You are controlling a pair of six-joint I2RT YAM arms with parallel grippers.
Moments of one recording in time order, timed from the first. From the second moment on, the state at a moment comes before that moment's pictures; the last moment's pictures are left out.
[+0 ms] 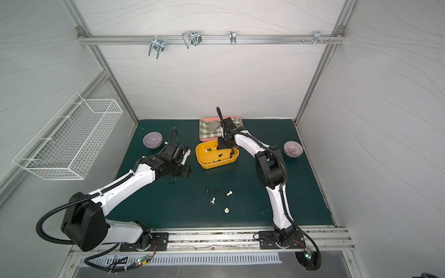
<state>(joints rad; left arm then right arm) -0.48 1.37 0.98 -0.68 0.09 -0.29 0.54 2.20 1.85 -0.68 -0.12 0.24</state>
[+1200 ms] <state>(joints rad) -0.47 1.35 0.95 -0.68 0.10 -0.29 0.54 2.24 1.90 -0.71 -0.07 0.21</state>
